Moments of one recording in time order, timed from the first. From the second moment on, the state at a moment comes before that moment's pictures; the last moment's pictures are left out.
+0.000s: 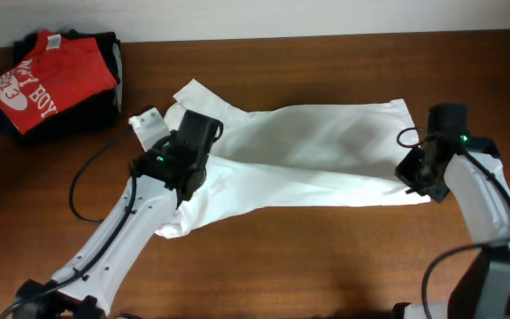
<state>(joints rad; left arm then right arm) -0.41 1.52 1.14 -0.73 -0.78 -0.83 -0.19 1.58 1.10 -0.90 0.08 0.58</state>
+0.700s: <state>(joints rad) -0.33 1.58 1.16 -1.03 -0.22 -0.55 -0.19 1.69 1.31 -1.13 -0.18 0.27</state>
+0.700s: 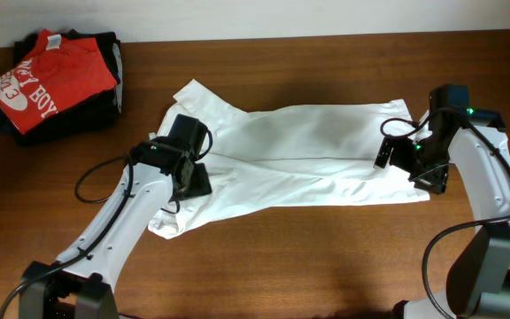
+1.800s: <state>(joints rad) 0.19 1.60 1.03 -1.14 -0.23 -0.49 -0.19 1.69 1.04 -1.04 -0.24 0.24</state>
